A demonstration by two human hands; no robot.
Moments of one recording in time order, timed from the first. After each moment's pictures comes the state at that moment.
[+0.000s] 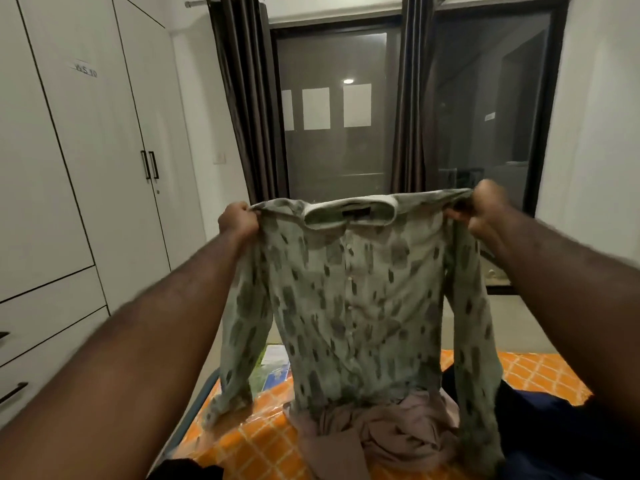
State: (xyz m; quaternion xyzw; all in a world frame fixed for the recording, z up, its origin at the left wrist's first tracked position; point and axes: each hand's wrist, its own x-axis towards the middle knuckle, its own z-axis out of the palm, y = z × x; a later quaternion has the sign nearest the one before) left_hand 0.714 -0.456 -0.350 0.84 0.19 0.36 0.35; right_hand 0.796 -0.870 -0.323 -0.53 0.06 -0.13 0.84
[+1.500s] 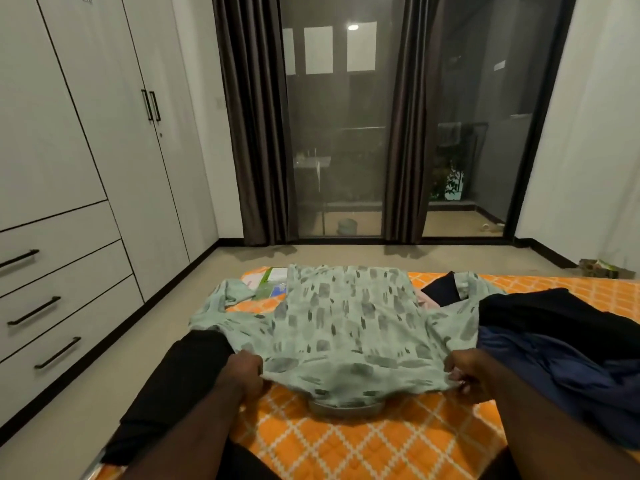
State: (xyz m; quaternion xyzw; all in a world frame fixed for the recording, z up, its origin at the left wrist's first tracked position) left_hand 0.498 -0.471 -0.784 0.99 0.15 -0.05 0.06; right_hand 0.604 -0.931 -0.763 -0.81 0.22 0.22 0.49
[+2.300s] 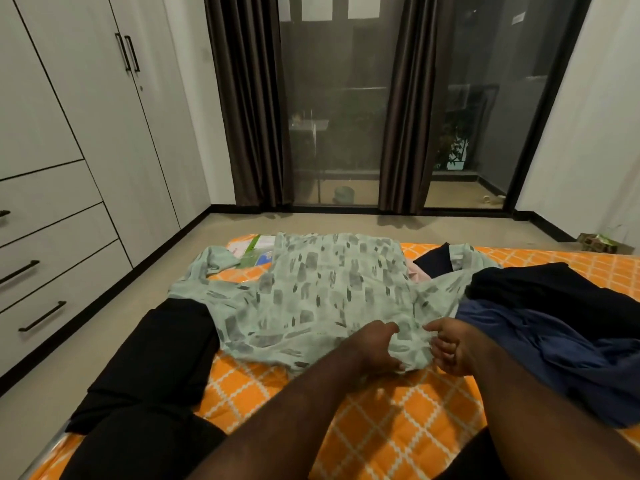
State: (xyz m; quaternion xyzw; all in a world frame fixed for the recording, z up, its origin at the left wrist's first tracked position) left_hand 0.568 -0.732 -0.773 0.96 -0.10 -0.11 0.22; right_hand 0.623 -0.926 -0.771 -0.68 0.29 0.26 0.62
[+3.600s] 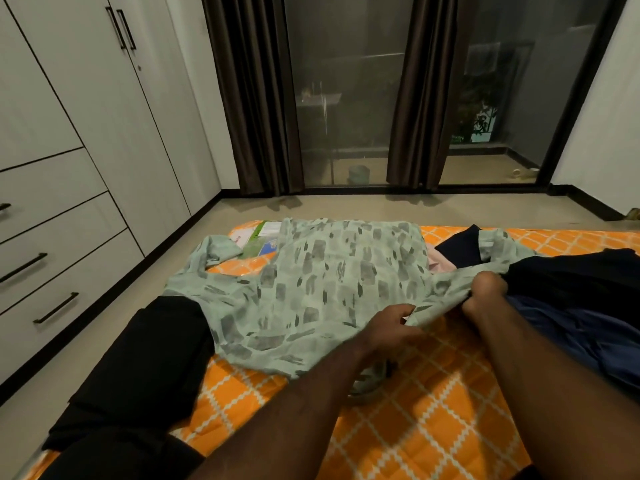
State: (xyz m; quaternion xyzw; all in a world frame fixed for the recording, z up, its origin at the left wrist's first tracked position) left_hand 0.605 -0.731 -0.777 0.82 -0.05 -0.11 0.56; right_hand 0.751 -0.908 -0.773 -0.53 0.27 -0.02 0.80
